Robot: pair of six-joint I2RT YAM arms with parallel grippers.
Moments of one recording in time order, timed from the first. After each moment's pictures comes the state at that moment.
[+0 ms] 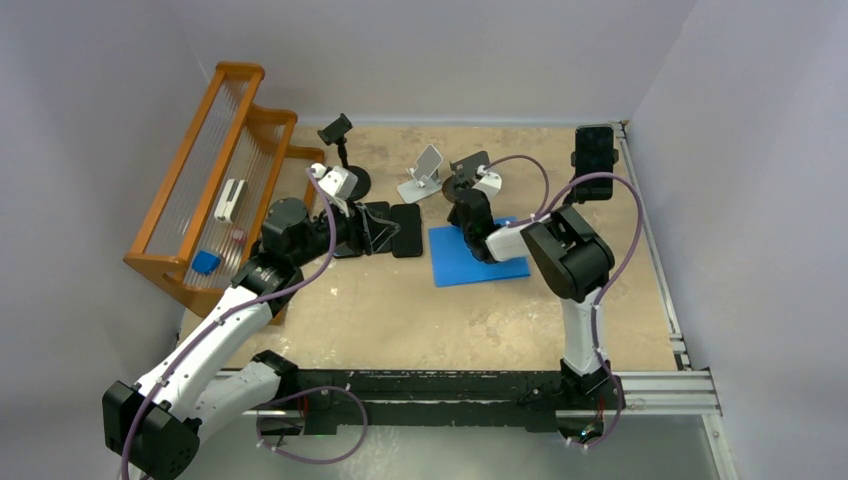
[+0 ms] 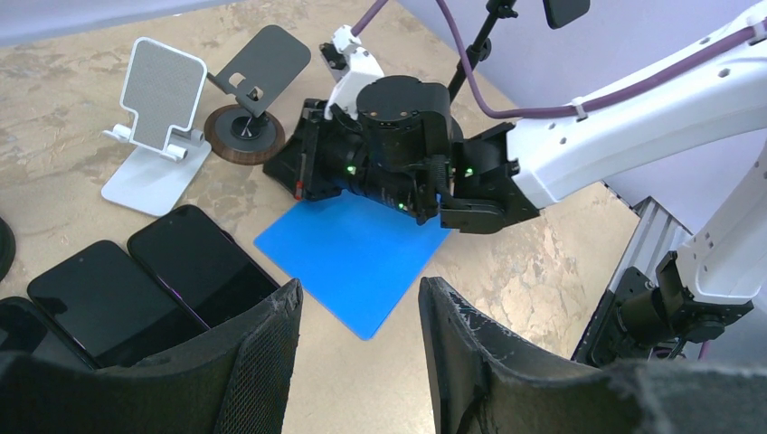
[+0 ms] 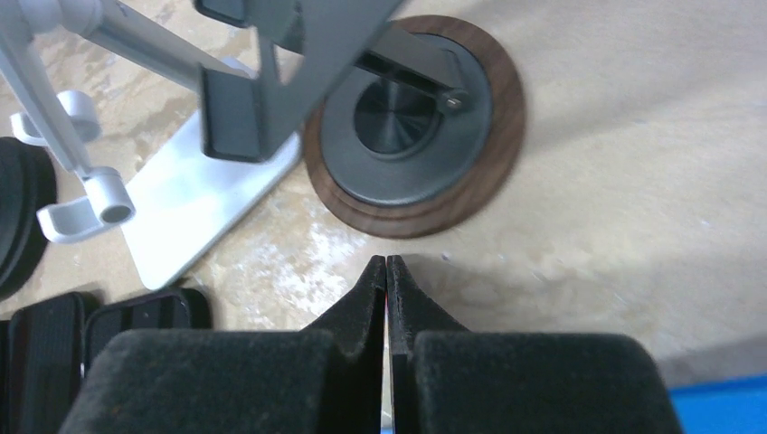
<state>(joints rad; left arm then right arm) -0.47 0.93 0.76 0.03 0.41 -0.28 0.56 2.08 1.04 0.58 0.41 0.65</state>
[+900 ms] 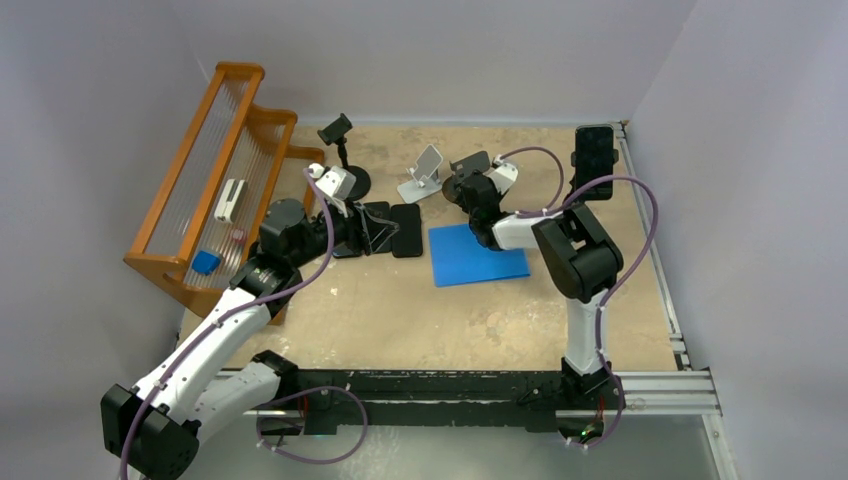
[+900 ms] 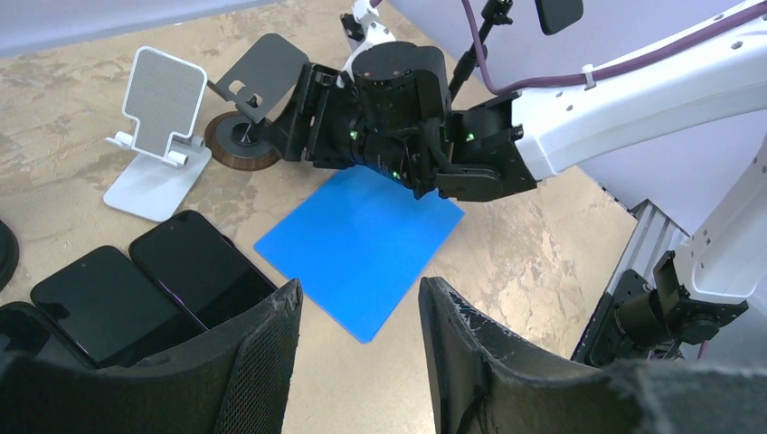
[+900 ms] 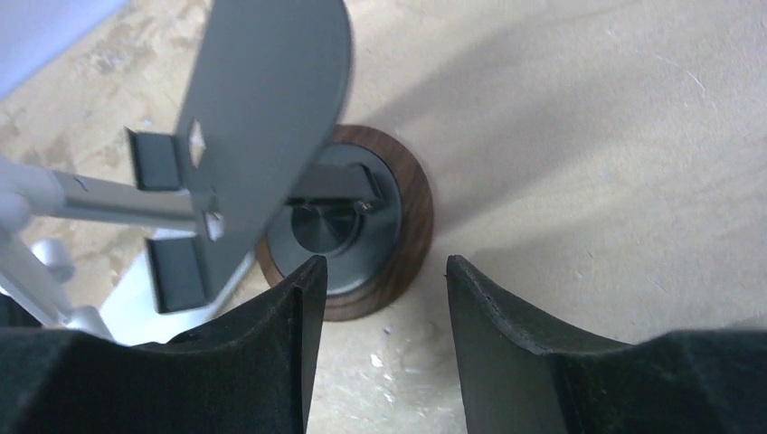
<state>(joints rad) -0.47 0.92 0.76 0.03 0.41 -0.28 0.51 2.03 1.08 0.42 0.54 0.73</state>
